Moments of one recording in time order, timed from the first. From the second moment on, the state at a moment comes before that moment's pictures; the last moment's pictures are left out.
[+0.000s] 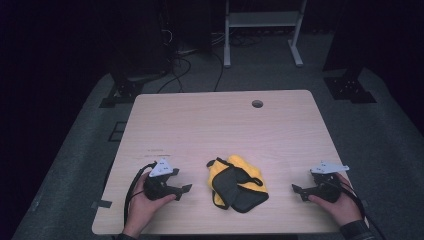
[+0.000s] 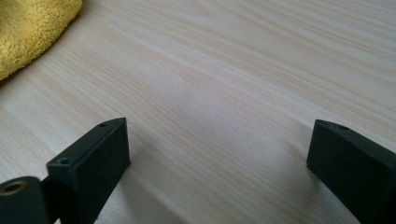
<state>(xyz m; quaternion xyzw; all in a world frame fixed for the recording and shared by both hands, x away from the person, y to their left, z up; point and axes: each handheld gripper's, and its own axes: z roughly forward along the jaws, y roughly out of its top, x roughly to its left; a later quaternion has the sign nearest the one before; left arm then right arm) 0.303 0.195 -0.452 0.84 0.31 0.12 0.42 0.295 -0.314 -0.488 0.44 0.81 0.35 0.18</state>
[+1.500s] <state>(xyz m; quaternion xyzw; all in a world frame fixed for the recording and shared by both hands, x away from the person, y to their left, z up) 0.320 0.105 -0.453 0.87 0.24 0.04 0.43 0.323 -0.178 -0.459 0.28 0.86 0.42 0.08</state>
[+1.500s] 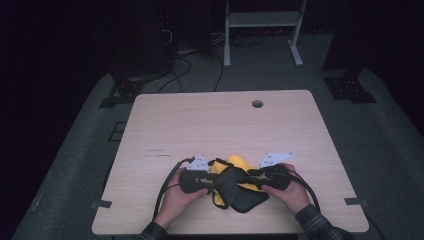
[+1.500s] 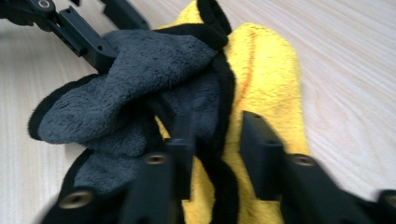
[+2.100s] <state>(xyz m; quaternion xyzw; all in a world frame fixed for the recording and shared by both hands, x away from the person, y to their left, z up) 0.325 0.146 -0.417 0.85 0.25 0.08 0.46 0.324 -0.217 -0.427 0.31 0.82 0.47 0.11</state>
